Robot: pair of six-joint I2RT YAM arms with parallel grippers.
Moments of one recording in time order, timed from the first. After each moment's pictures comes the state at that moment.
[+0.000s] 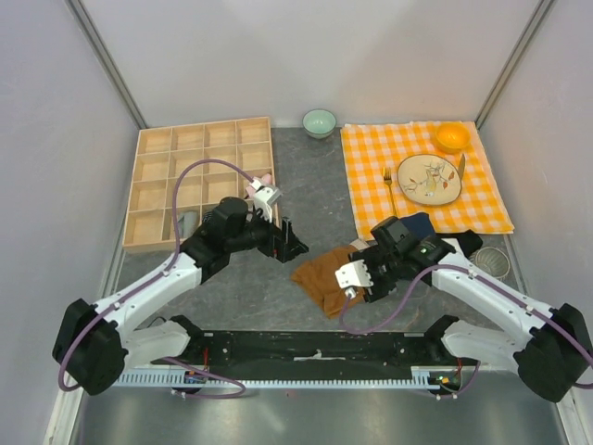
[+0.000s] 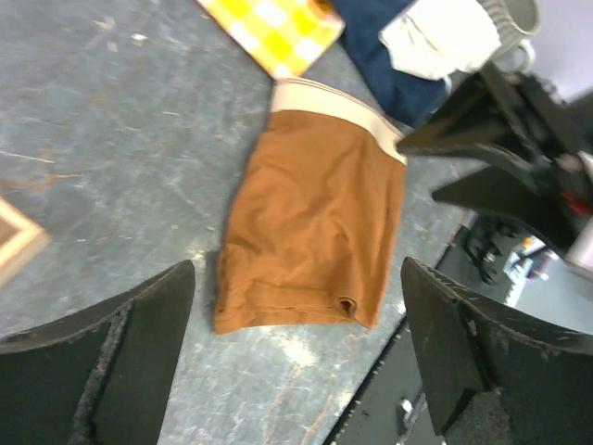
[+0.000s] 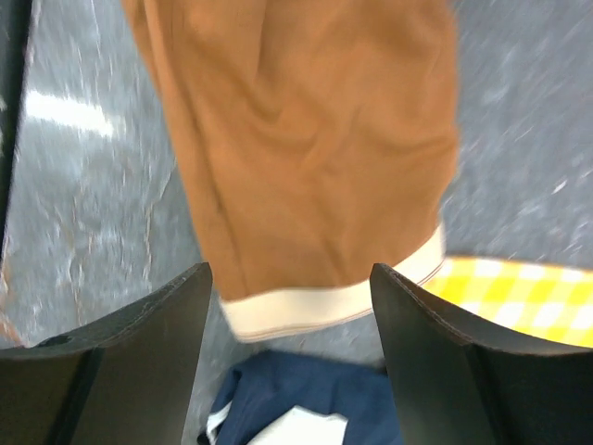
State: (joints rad) left arm -0.62 1.10 0.71 -0.08 0.35 -0.34; right arm 0.71 1.09 0.78 -0.77 -0.37 -1.19
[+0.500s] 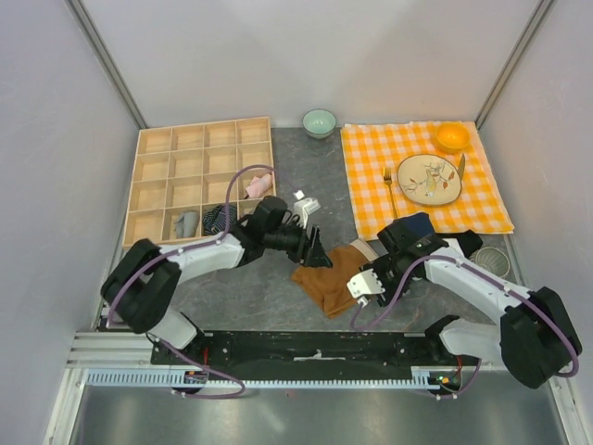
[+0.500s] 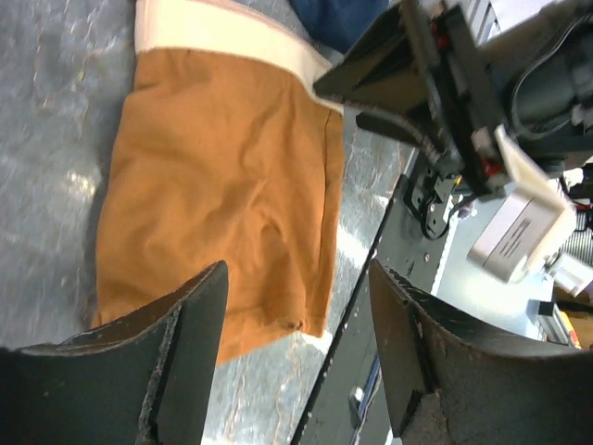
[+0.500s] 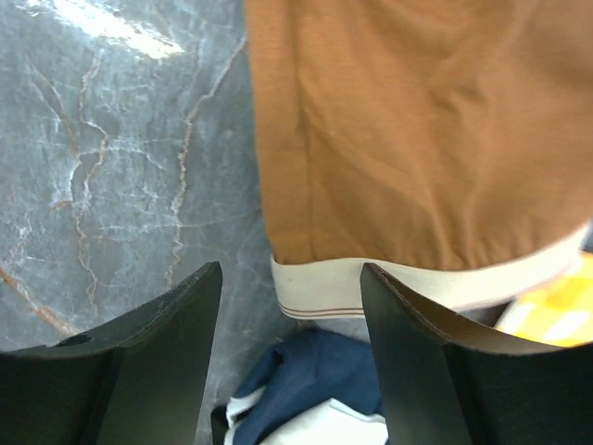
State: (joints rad) left arm -0.70 1.49 0.75 0.14 0.65 -0.43; right arm 0.53 1.17 0.66 -0.82 -0.31 -1.48
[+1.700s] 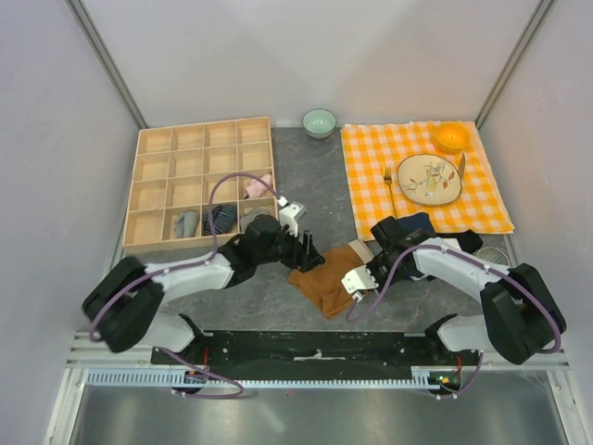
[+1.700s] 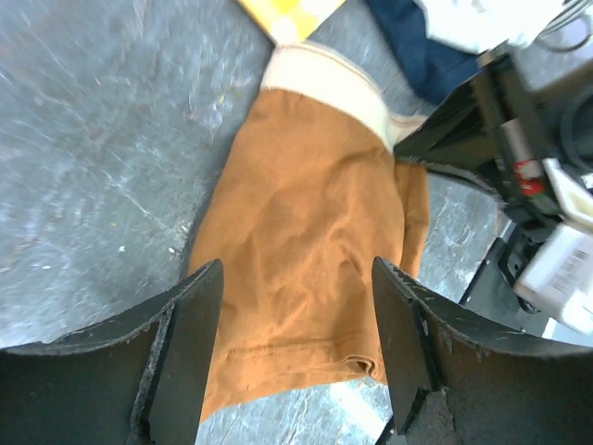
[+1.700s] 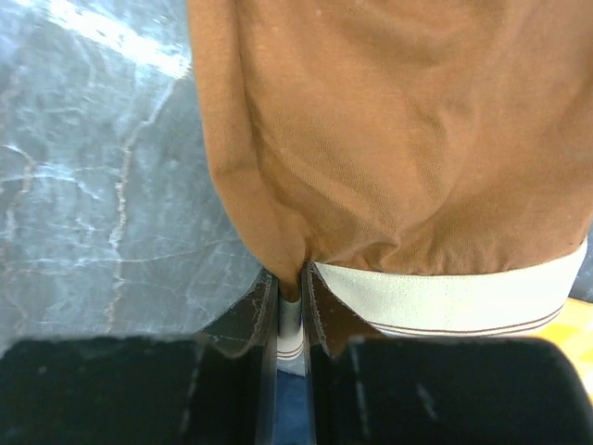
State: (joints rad) left arm -0.79 1.46 0.63 0.30 0.28 -0.46; right arm 0.52 1.34 0.66 -0.70 -0.34 -1.54
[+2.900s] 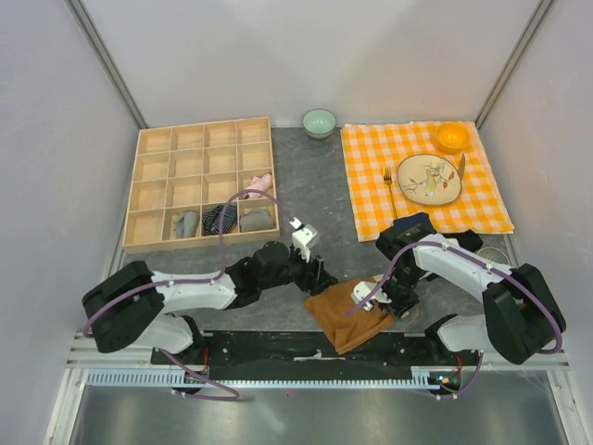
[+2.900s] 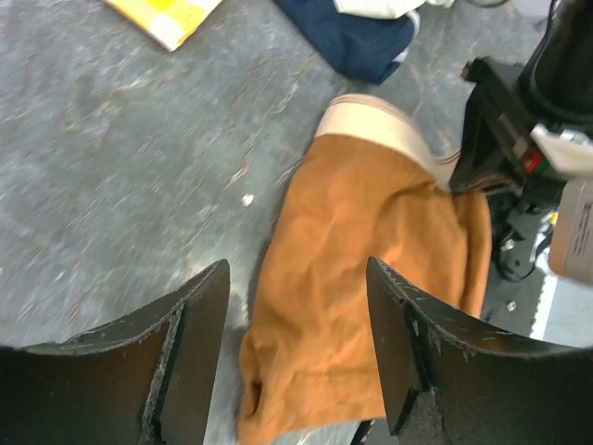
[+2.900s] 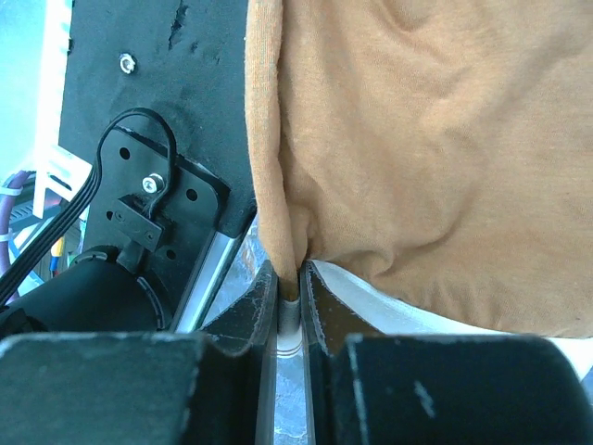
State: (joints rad) left arm -1.02 1.32 0.45 0.52 0.09 -0.40; right arm 0.52 1.34 0.72 -1.22 -0.48 -1.49
